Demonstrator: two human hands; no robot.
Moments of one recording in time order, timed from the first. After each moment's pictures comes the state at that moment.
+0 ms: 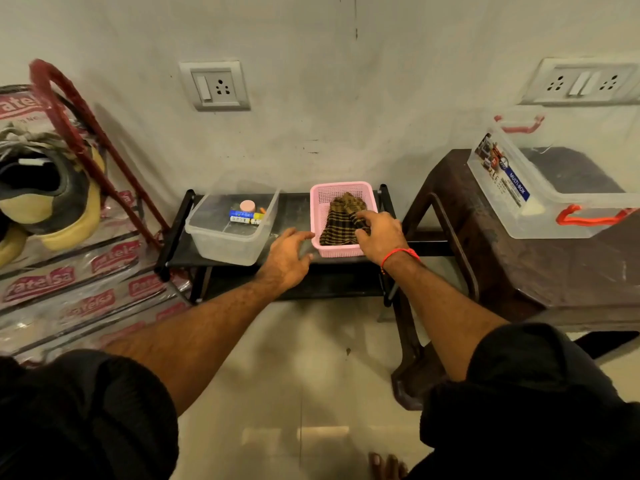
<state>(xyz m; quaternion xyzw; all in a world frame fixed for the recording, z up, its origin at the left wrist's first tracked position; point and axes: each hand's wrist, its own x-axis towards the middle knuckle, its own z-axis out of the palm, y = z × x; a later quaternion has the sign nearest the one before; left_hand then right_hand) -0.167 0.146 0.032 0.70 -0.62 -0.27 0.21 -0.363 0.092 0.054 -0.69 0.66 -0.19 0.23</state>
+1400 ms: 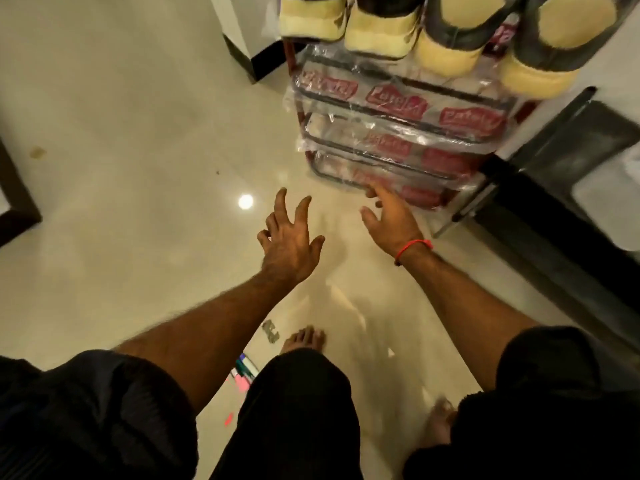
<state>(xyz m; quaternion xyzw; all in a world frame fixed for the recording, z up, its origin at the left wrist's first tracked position) 0.153 0.524 -0.051 0.95 -0.24 -0.13 0.15 0.088 0.336 -0.062 -0.88 0.24 -0.07 0.41</state>
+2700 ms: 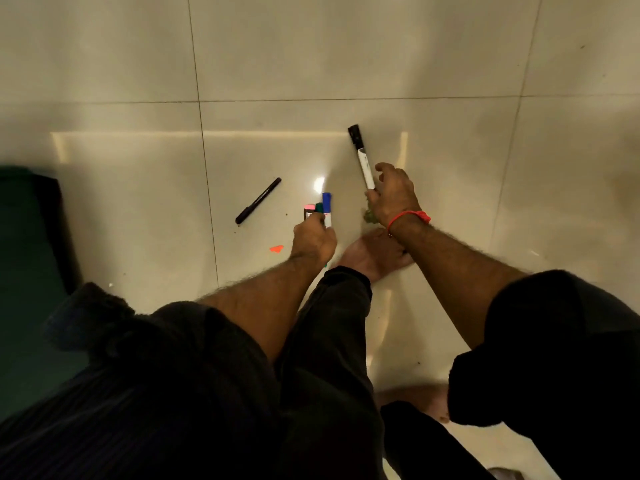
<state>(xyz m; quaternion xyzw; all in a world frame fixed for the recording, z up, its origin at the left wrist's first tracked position) 0.056 0.756 -0.279 0.79 0.39 -0.37 0.30 0.146 0.619 -0.303 -0.87 0.06 0.38 0.31</state>
